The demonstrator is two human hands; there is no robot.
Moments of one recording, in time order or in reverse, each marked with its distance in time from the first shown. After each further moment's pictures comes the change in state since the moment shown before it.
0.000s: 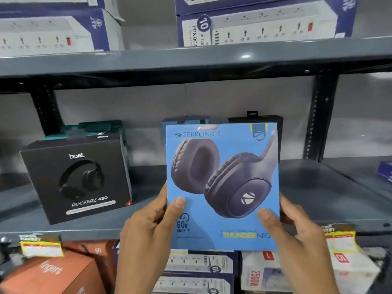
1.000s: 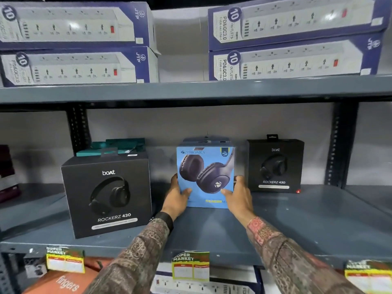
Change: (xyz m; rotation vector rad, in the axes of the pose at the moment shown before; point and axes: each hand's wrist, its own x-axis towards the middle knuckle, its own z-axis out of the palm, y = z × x) left_hand 0.215 -0.123 0.023 0.034 -0.081 -0.117; right_hand 0.173 0.094 0.161 -0.519 -0.143 0.104
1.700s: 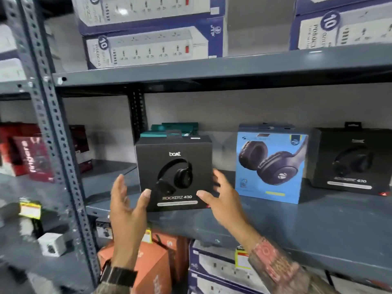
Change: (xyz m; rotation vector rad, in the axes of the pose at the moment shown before) left_hand -0.157 -0.037 -0.194 -0.119 0.741 0.067; right_hand -0.116 -0.112 0.117 0.362 -0.376 -0.269
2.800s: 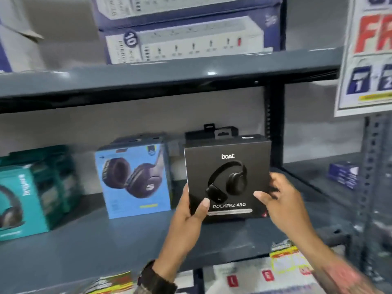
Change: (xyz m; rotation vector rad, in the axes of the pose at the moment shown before) left_hand -0.217 0.099 0.318 -0.236 -0.993 0.000; right_hand -0.116 0.085 -0.406 -0.263 0.662 0.173
